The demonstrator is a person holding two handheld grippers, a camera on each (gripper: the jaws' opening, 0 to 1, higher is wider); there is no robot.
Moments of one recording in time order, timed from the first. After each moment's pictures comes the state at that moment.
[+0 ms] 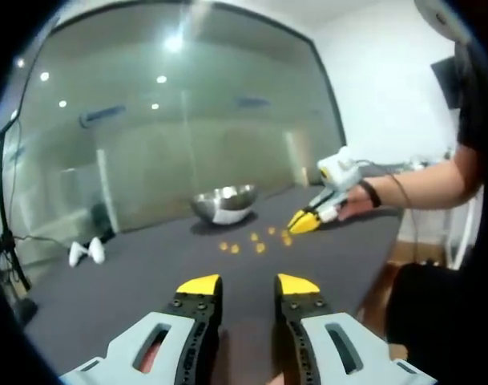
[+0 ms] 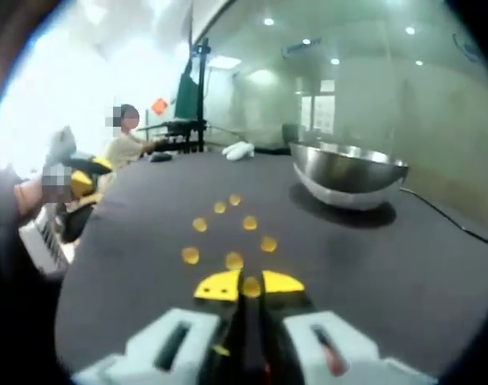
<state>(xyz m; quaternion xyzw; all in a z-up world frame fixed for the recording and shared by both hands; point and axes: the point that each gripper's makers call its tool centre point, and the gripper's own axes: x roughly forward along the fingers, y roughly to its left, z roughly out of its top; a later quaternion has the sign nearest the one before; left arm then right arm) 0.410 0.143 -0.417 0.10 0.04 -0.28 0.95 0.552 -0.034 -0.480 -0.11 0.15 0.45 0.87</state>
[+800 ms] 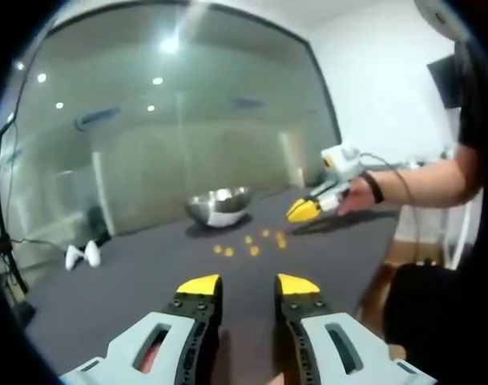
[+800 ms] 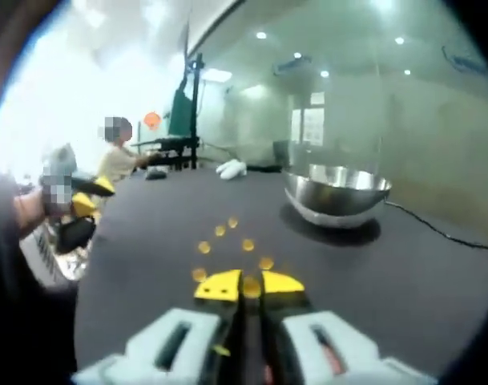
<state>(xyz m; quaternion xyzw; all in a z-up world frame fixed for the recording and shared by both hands) 0.408 0.134 -0.417 0.10 0.04 -0.30 0.95 0.542 -0.045 -0.436 -0.09 0.11 0.42 0.90</state>
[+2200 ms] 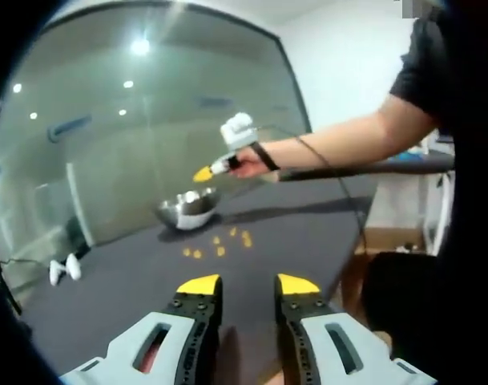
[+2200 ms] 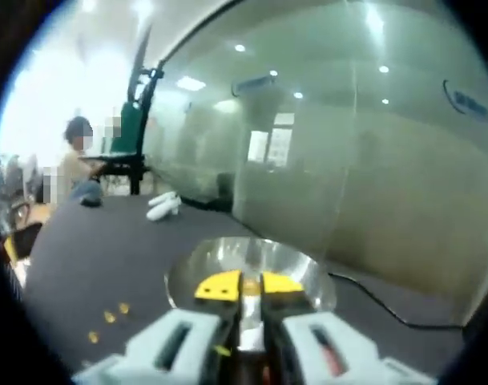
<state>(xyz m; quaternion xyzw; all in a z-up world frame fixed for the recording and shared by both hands) 0.380 0.108 -0.421 0.14 0.04 -0.36 0.92 0.729 -0.036 -0.349 -0.13 0.06 0.33 0.93</state>
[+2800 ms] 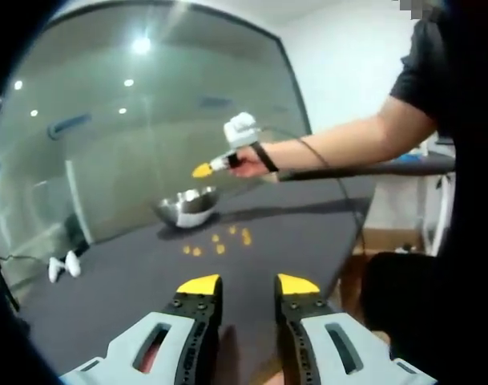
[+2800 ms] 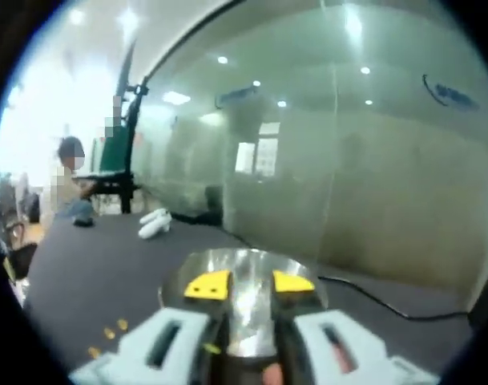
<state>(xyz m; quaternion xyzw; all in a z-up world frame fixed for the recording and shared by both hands) 0.380 0.111 -0.423 0.13 0.05 -0.36 0.92 0.725 -0.046 -0.335 -0.08 0.03 0.30 0.95</state>
